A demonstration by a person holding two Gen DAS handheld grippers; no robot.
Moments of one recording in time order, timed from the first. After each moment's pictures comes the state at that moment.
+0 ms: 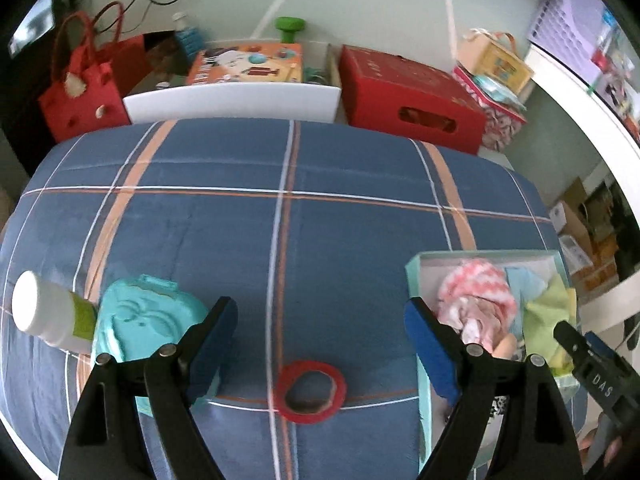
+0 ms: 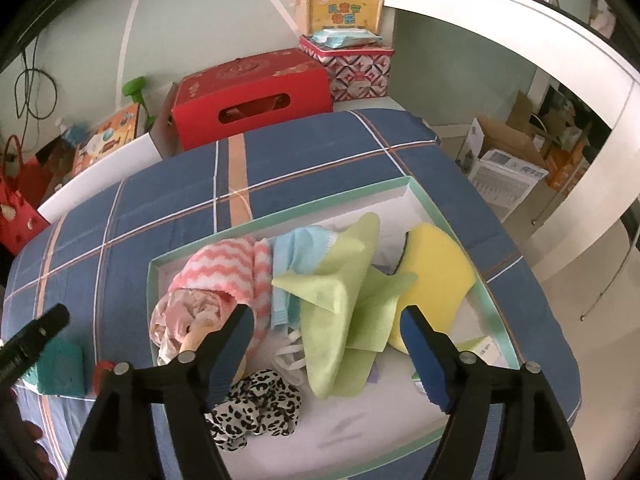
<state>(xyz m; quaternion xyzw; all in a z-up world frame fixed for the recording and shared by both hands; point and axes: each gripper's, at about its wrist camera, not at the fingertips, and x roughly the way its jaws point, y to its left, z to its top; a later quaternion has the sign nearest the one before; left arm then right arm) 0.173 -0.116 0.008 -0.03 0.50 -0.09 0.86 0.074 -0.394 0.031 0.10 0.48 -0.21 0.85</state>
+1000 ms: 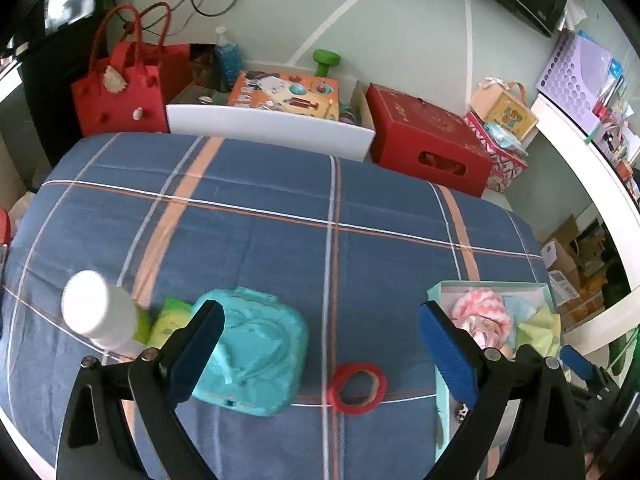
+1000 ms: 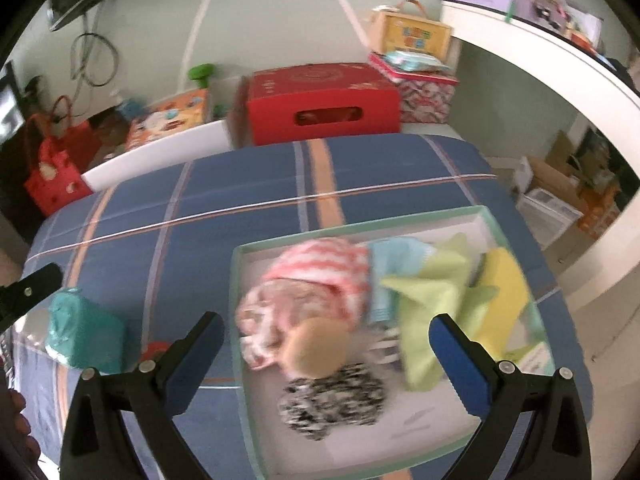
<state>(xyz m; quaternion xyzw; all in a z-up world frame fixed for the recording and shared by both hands) 0.159 -0.043 0.042 -0.08 0.46 -0.08 0.88 0.086 -0.310 0.044 0.06 0.46 -0.12 0.88</state>
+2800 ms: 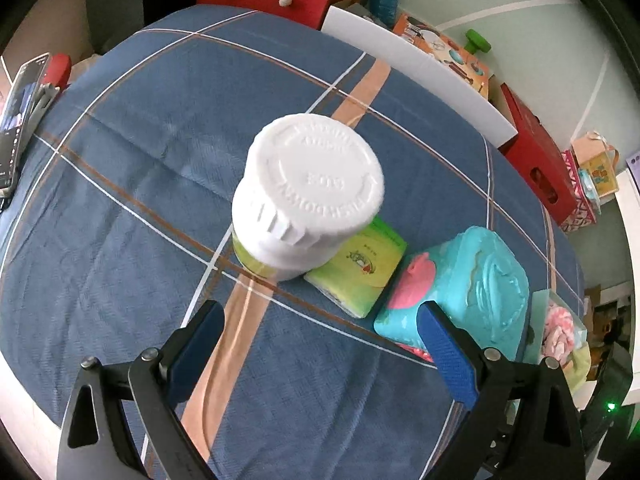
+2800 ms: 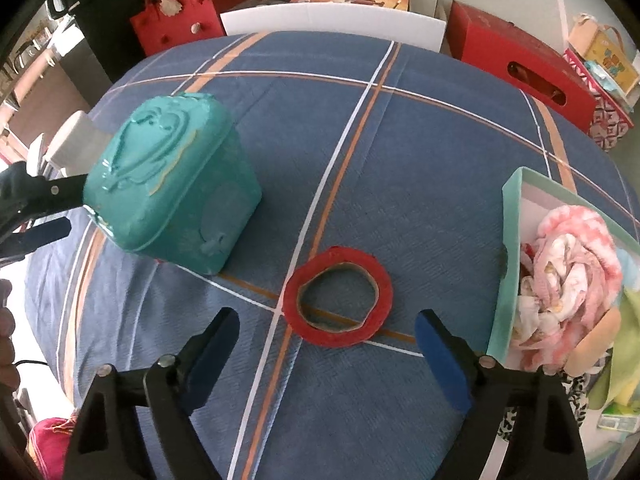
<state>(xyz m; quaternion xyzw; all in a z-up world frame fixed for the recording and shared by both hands) 0.141 0.097 -0.045 -0.21 0.55 0.03 0.81 0.126 -0.170 -0.055 -0.04 0.57 0.08 0.81</state>
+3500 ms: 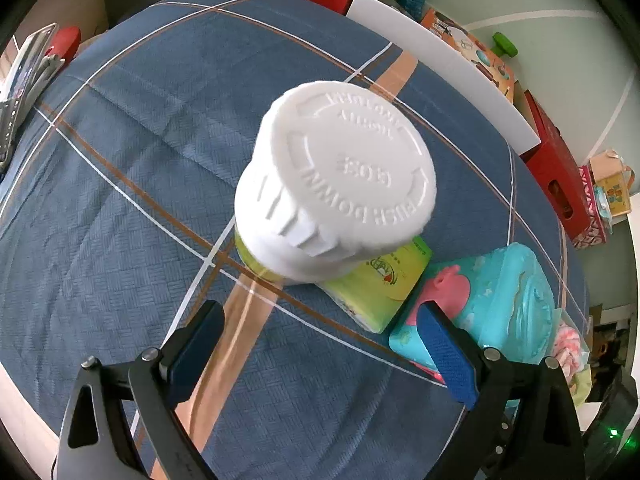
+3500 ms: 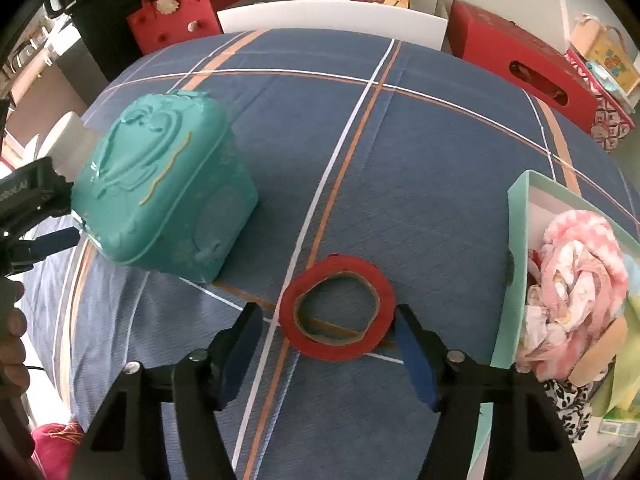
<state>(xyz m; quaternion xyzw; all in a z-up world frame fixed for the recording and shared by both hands) 0.156 0.097 -0.070 -0.23 0.57 0.06 0.79 0.140 -0.169 -0.065 -0.05 0.57 0.08 0.81</state>
